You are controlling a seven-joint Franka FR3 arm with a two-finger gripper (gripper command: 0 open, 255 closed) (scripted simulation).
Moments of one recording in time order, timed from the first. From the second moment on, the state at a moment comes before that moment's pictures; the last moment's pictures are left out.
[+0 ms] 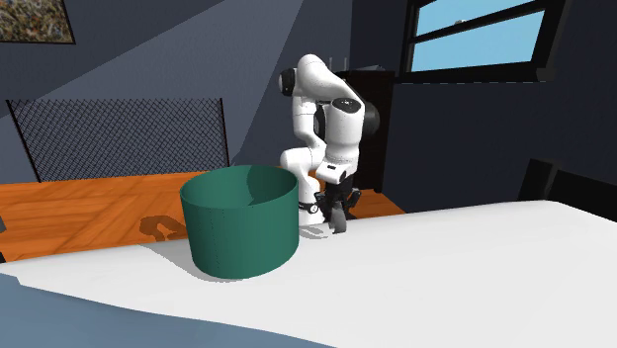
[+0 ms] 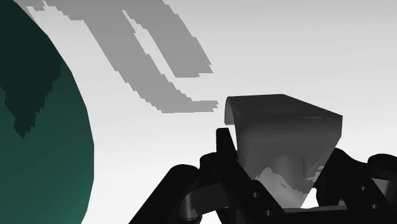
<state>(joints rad) -0.17 -0.26 -0.11 -2.32 -0.01 1.88 -0.03</state>
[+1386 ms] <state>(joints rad) -0.17 -0.30 -0.10 -2.17 -0.01 1.68 -0.02</state>
